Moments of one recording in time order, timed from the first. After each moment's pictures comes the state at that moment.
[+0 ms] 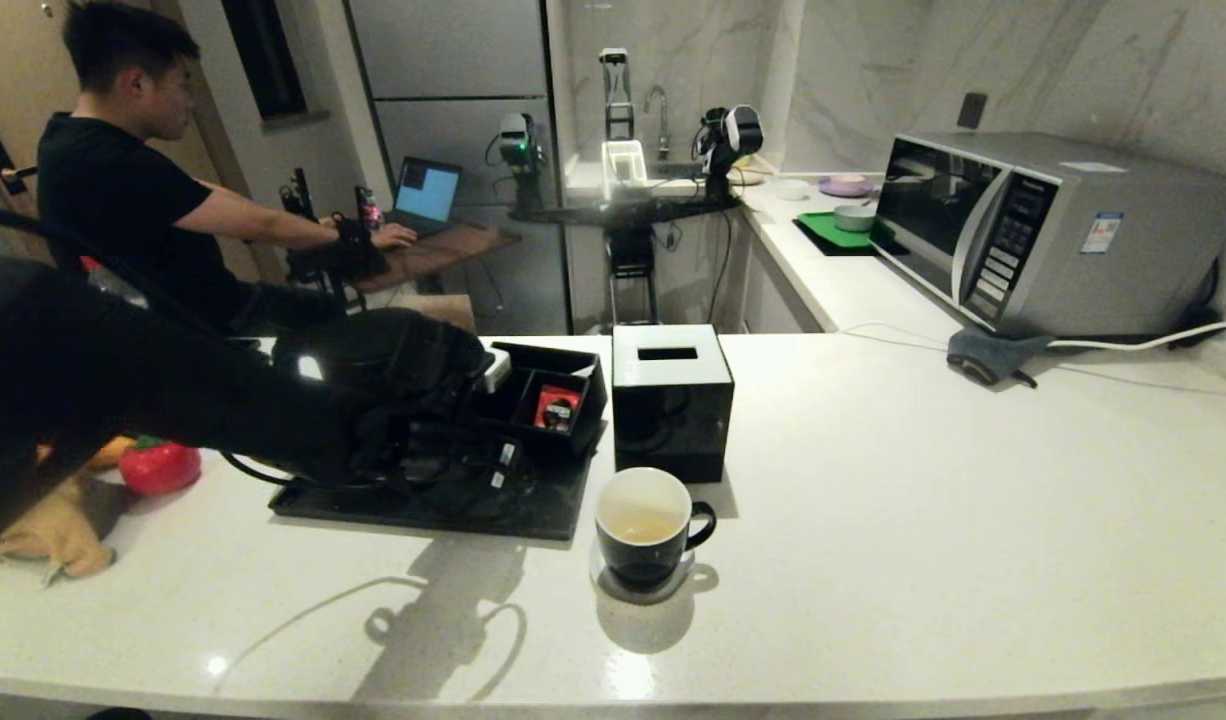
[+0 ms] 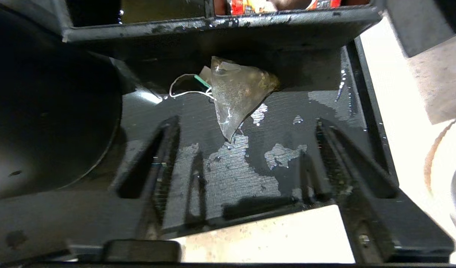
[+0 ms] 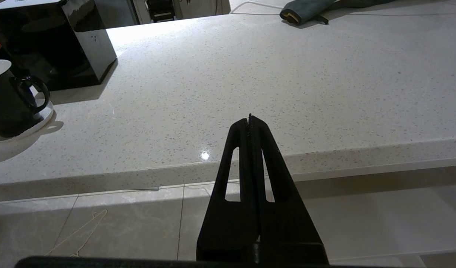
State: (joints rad) left arm -0.35 2.03 -1.13 -0.12 0.04 0.01; right arm 0.00 0.00 0.00 -0.01 -0.06 0.09
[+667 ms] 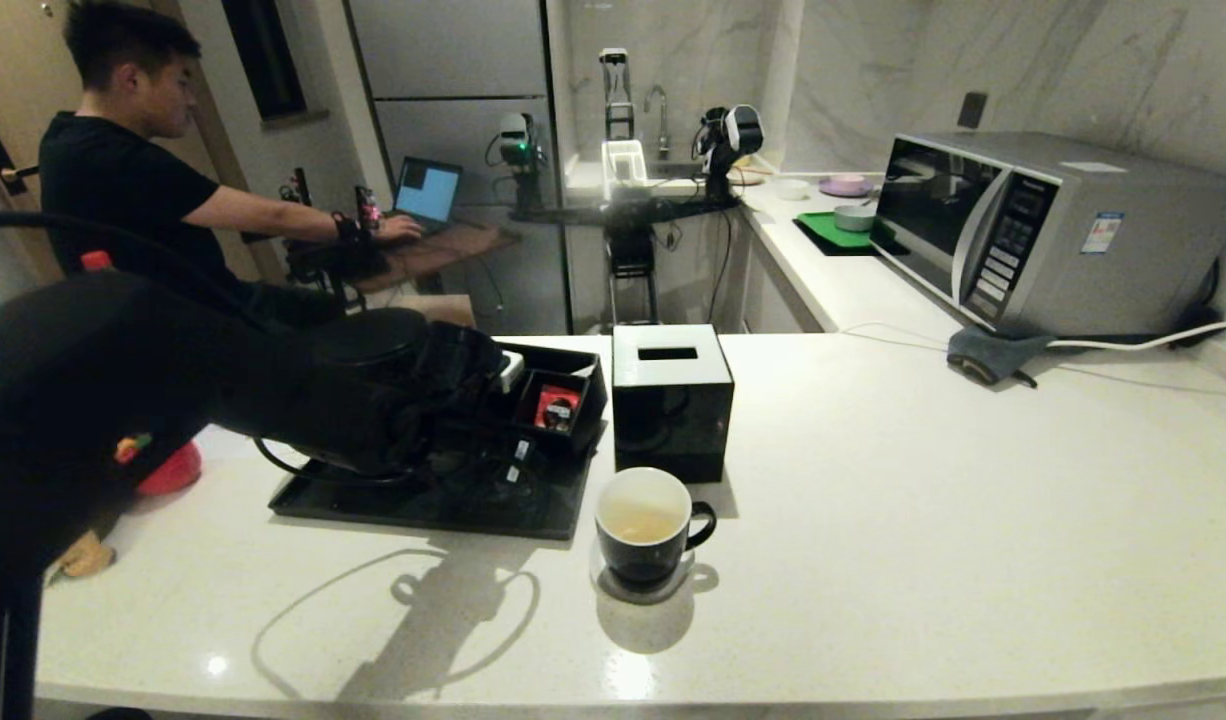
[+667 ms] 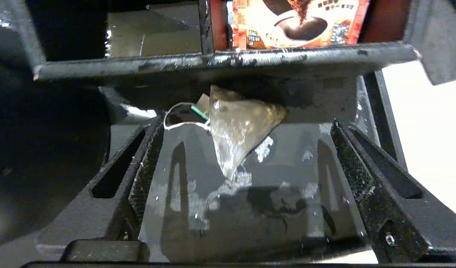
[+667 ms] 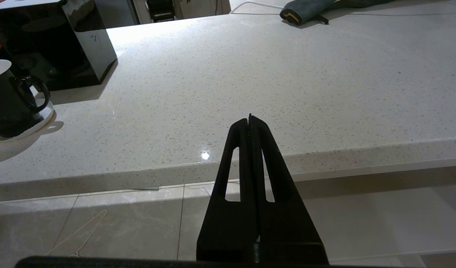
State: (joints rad) left arm -0.35 2.14 -1.23 -0.12 0.04 0.02; right arm 0.00 0.00 0.00 -0.01 -0.06 0.09
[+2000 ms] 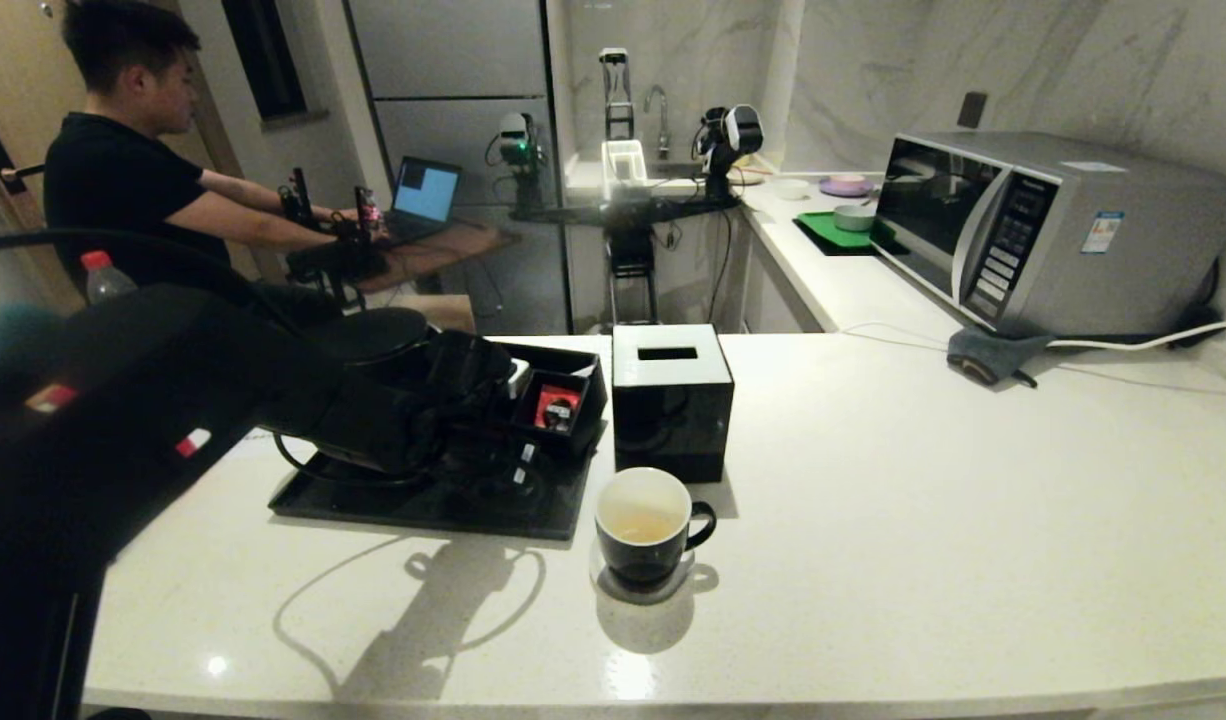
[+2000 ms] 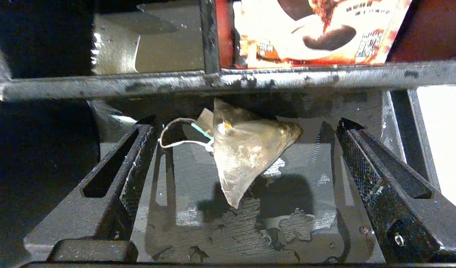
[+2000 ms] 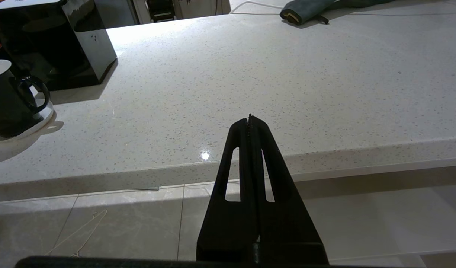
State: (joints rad) left arm -0.34 2.21 -1.28 -0.12 0.04 0.02; right arm 0.00 0.00 0.00 -0.01 -0.06 0.09
